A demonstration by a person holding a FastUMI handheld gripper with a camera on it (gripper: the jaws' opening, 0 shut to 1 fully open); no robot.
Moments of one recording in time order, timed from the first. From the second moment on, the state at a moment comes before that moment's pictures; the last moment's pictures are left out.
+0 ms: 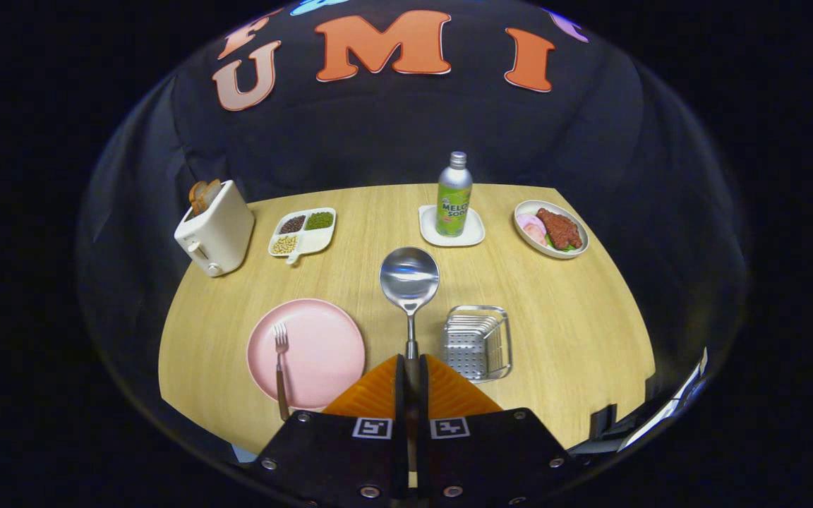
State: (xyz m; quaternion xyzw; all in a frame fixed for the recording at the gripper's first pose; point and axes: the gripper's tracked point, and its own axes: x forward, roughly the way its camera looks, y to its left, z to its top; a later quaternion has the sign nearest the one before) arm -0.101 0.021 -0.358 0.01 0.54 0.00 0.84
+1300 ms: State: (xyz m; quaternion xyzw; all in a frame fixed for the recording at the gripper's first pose) arm -0.128 -0.057 -0.422 -0.10 0.75 0.07 0.65
